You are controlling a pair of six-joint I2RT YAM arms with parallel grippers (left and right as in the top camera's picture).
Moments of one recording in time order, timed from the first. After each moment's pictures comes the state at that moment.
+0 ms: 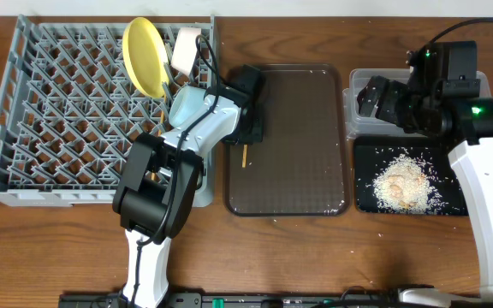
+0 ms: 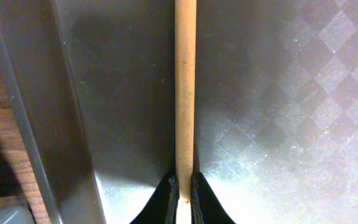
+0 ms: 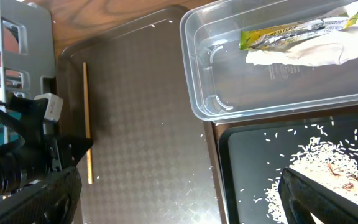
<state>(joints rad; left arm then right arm) -0.45 2.13 1.51 -0.74 0.05 -0.38 0.07 1.46 1.45 -0.97 -0.16 0.40</state>
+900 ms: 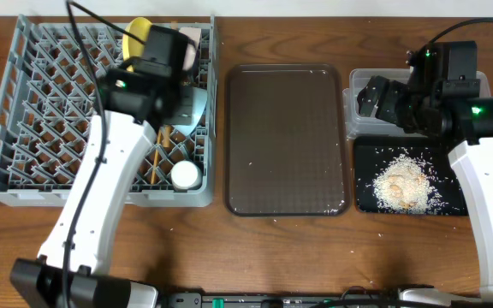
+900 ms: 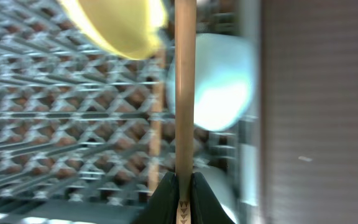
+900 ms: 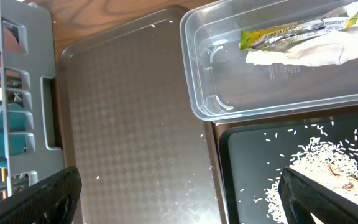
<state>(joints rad) -0.23 1.59 1.63 -1.18 -0.23 -0.14 0.07 1.46 1.45 -0.97 -0.16 0.40</state>
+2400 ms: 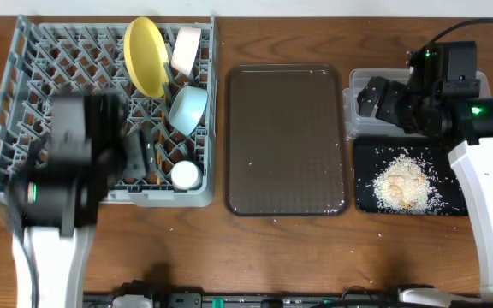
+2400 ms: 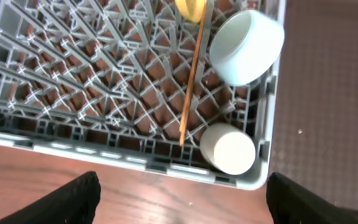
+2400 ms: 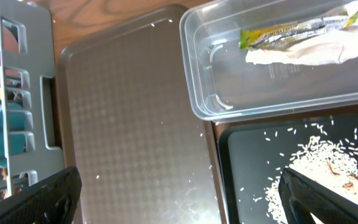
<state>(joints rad) -0.06 1.09 1.38 -1.26 -0.09 -0.18 0.07 1.46 1.45 -0.97 -0.16 0.40</state>
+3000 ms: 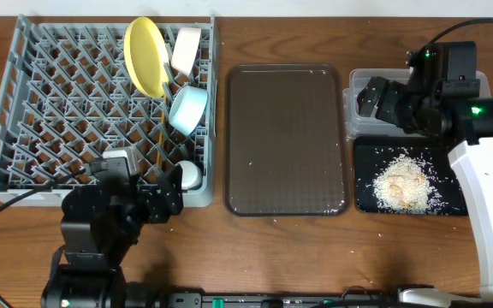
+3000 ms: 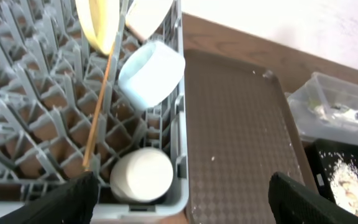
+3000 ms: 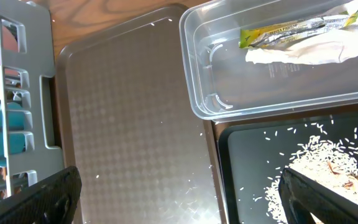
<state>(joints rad) -0.06 0.57 0.77 -0.76 0.21 -0.32 0.07 1.46 1.44 -0.97 -0.16 0.40</state>
